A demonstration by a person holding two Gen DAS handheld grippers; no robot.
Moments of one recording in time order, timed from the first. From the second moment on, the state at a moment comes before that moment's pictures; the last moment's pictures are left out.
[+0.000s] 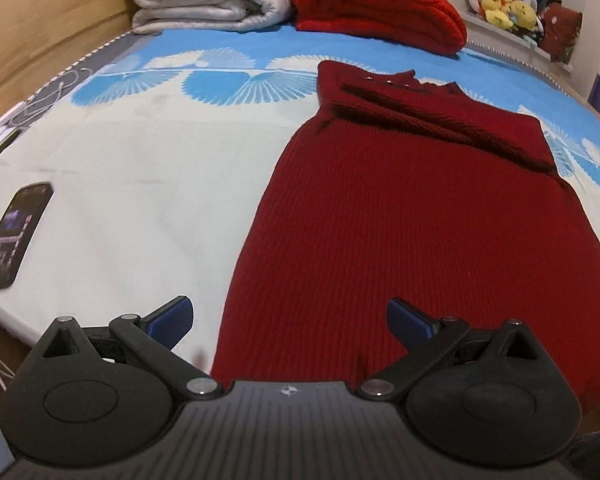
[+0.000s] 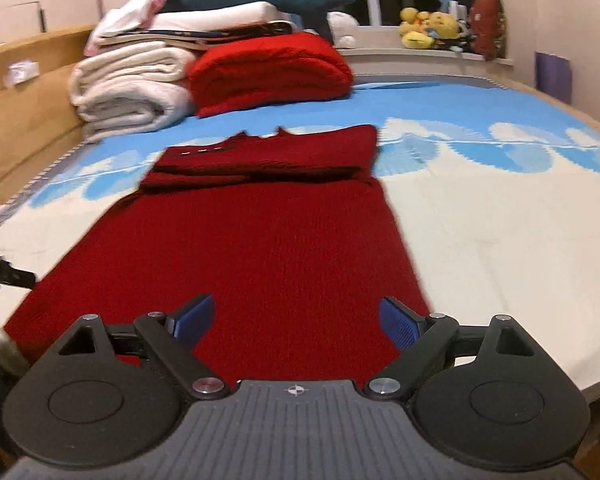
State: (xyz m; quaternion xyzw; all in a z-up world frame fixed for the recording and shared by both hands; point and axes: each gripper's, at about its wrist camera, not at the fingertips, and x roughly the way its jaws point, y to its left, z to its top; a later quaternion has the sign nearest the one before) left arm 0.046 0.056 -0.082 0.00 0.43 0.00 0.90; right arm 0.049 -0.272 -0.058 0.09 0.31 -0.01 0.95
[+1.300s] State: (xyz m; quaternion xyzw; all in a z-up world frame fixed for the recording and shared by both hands) left arm 0.067 0.064 -0.090 0.04 0.43 0.02 0.90; right arm 0.047 -0.266 -0.073 0.06 0.36 -0.04 0.93
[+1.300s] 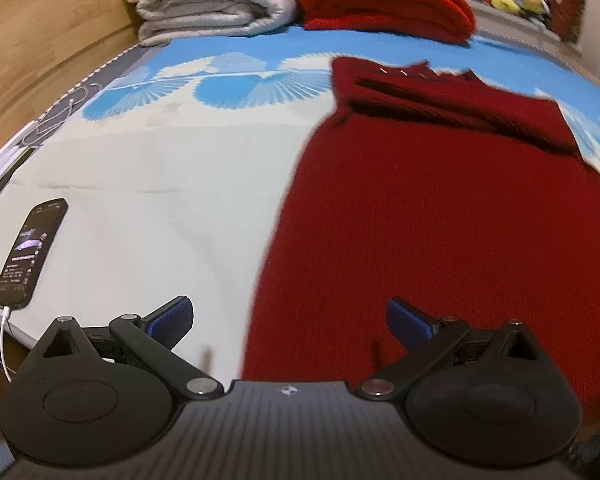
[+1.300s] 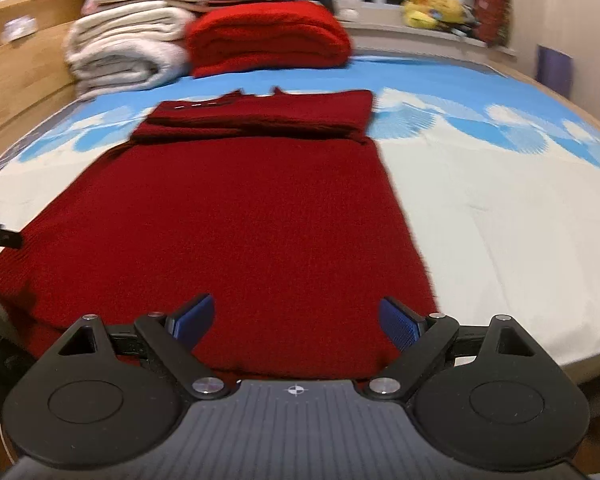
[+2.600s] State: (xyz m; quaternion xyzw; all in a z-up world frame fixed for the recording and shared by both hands) left arm 0.058 0.105 -0.086 -0.08 0.47 -0.14 0.87; right arm 0.051 -0.352 -0.088 0.22 0.37 -0.05 0.90
